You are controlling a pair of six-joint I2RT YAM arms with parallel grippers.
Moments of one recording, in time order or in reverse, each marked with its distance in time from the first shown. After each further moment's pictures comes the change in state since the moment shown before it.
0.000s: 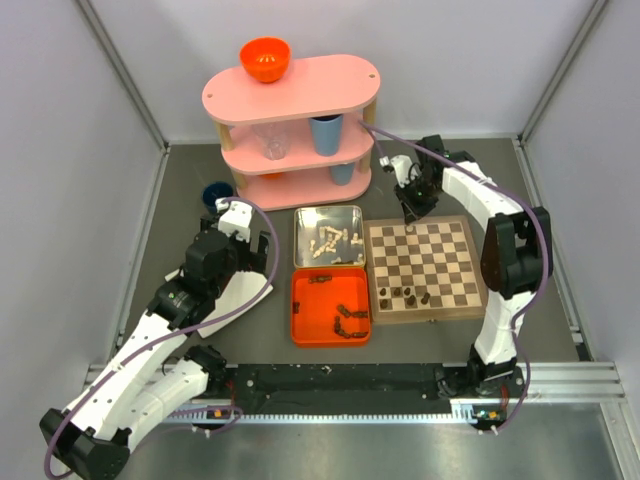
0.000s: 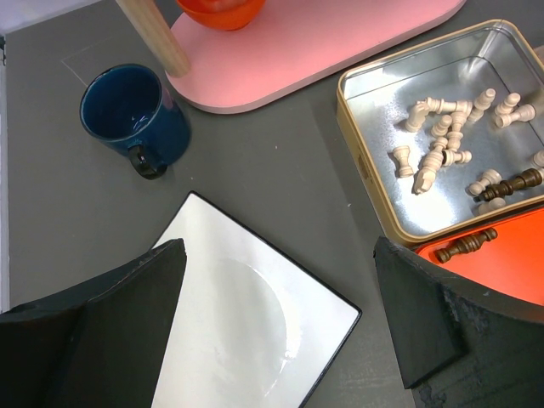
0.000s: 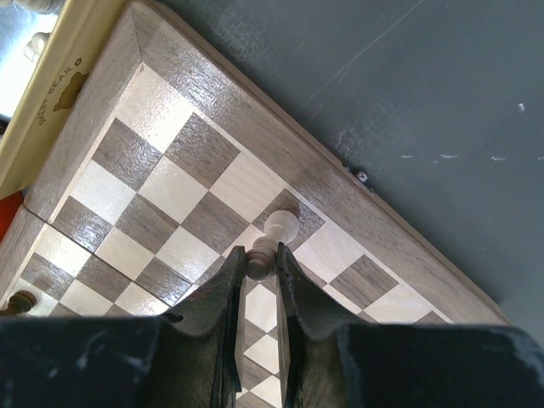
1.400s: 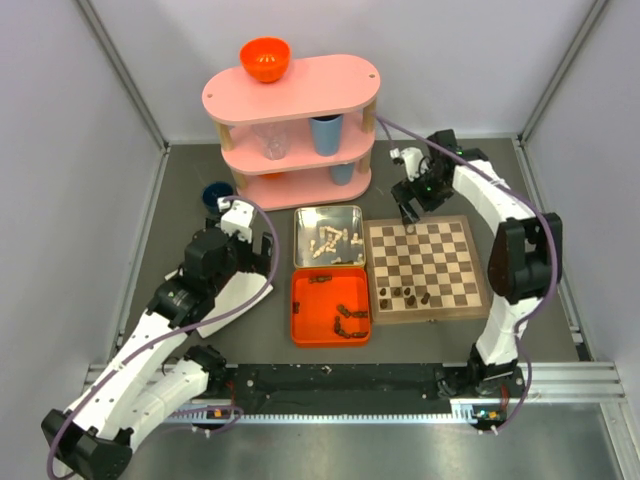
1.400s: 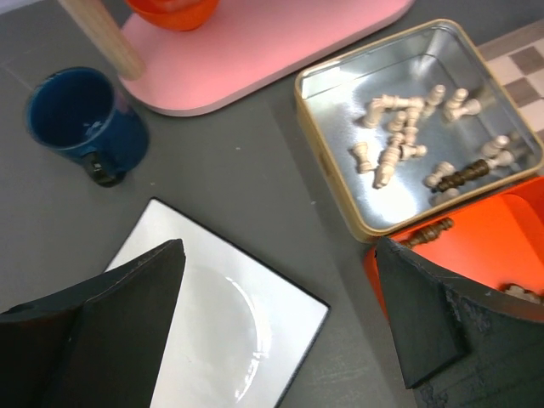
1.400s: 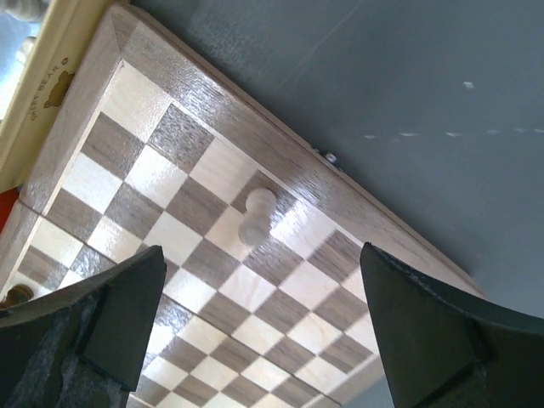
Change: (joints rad) left arm 0.017 0.002 0.000 0.001 0.099 -0.017; right arm -0.031 -0.022 -0.004 0.000 0.002 0.008
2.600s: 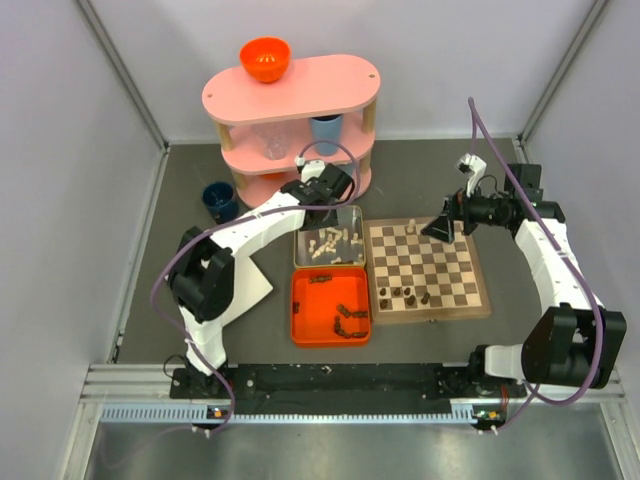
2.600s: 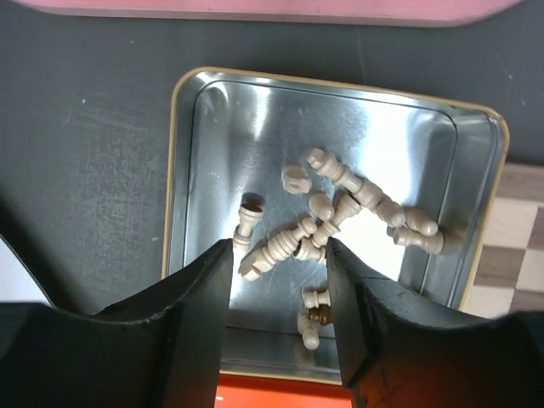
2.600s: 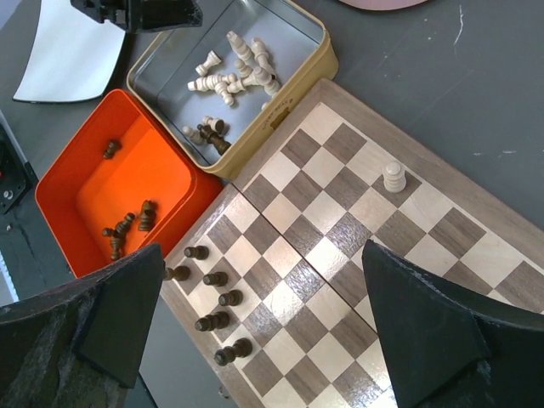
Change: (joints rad) left arm -0.206 1.147 0.848 -0.361 -0.266 -0.757; right arm -0.318 -0.597 -0.499 0.221 -0.685 0.061
